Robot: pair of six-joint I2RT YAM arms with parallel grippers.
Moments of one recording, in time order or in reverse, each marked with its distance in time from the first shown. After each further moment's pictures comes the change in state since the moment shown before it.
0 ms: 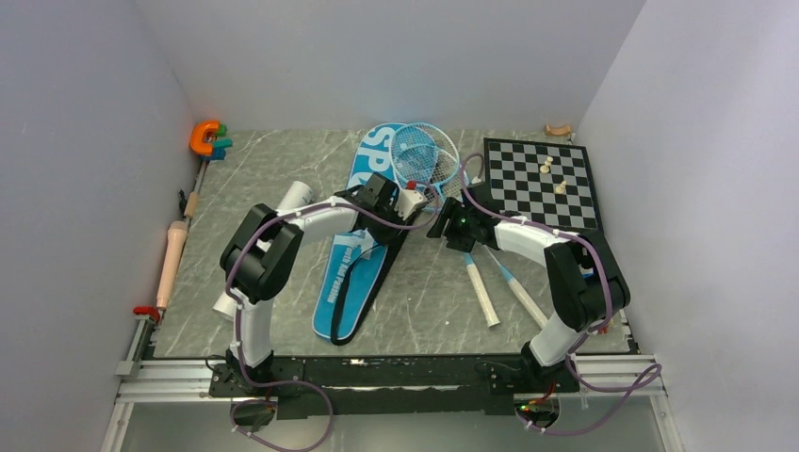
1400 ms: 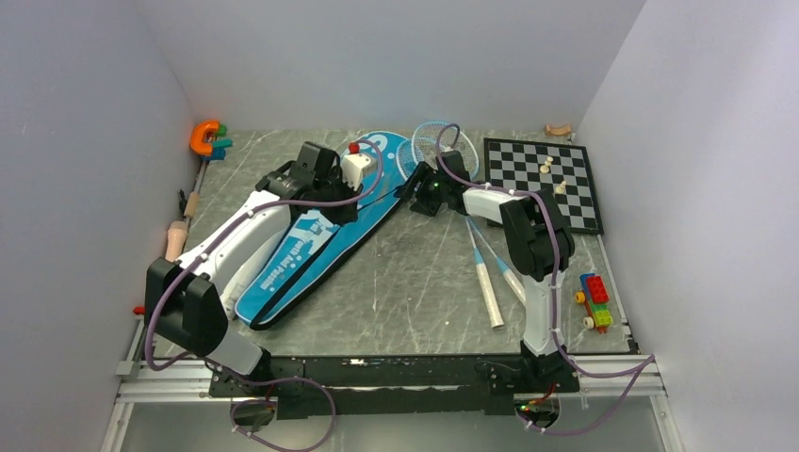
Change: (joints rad) left arm 0.183 -0.472 -0.016 -0.323 0.098 -0.082; right arm 0.015 0.453 0.465 0.163 -0.167 0.135
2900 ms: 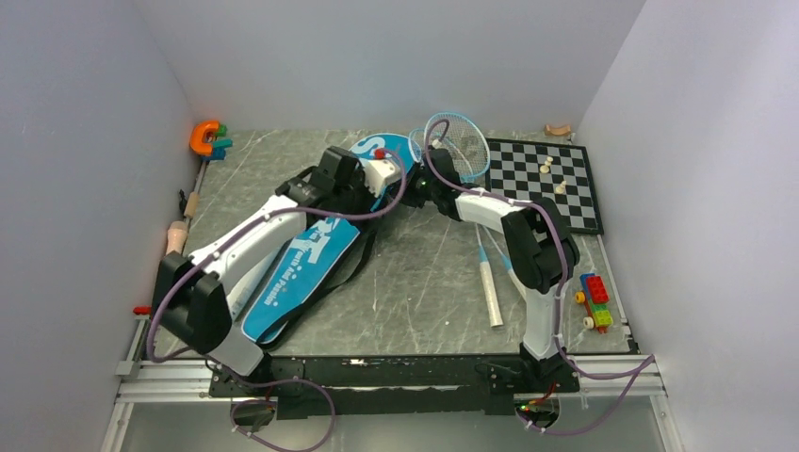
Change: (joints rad) left arm -0.076 0.064 -0.002 0.104 -0.056 0.060; right arm 0.093 -0.105 -0.051 0.104 0.066 0.037
